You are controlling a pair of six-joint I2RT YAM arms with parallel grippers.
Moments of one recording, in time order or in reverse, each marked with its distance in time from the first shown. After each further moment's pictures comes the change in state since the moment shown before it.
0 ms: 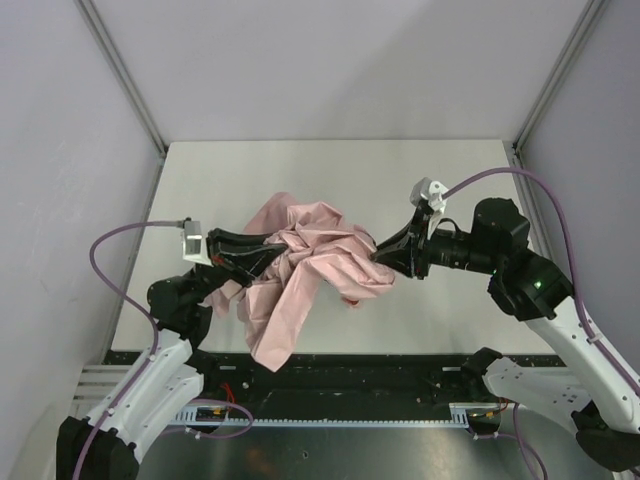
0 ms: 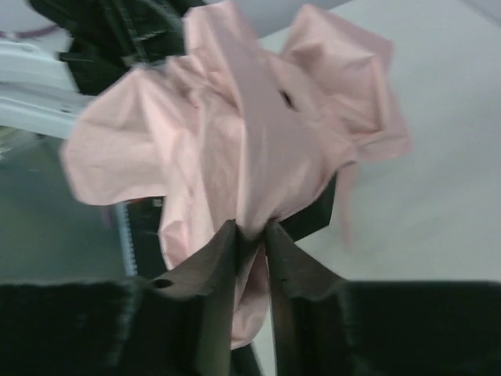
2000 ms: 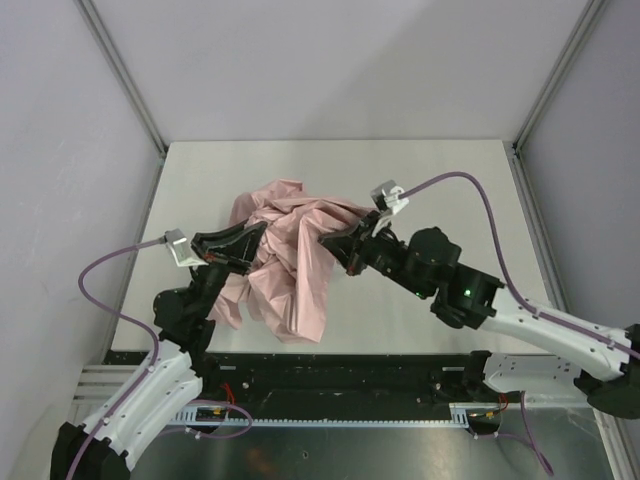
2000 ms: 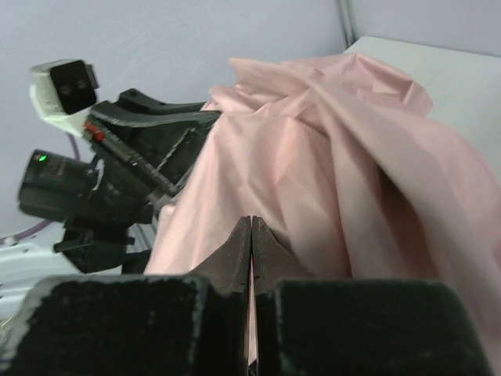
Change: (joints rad) left arm -0.085 -0.087 -0.092 -0.069 -0.548 0.145; right arm 0.467 0.131 -0.137 0.506 0.721 0.362
